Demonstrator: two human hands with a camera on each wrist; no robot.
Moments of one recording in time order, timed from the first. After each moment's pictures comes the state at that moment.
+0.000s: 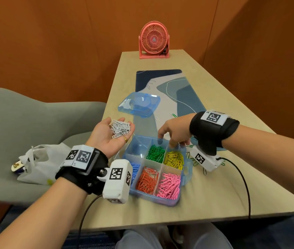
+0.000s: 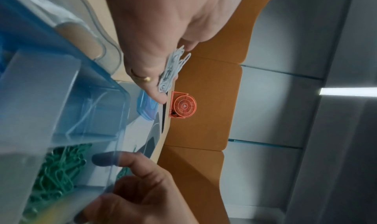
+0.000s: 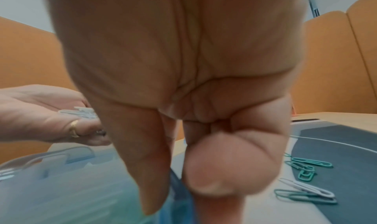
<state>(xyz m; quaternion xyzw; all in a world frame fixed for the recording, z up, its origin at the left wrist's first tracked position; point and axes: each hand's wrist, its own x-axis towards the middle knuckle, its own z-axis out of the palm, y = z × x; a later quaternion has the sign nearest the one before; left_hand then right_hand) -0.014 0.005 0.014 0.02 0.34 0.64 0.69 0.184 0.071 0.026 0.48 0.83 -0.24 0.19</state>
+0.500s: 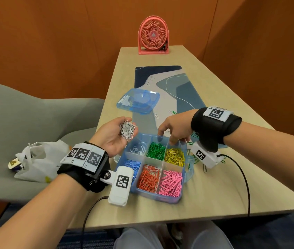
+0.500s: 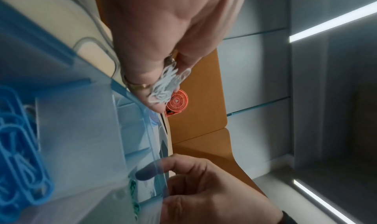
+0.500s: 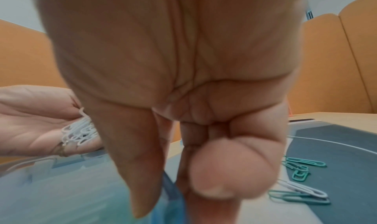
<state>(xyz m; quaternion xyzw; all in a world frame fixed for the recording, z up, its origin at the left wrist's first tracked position) -0.005 0.013 0.002 0.16 0.47 0.56 0.66 0.187 0.079 0.023 0.46 0.83 -0.25 0.20</state>
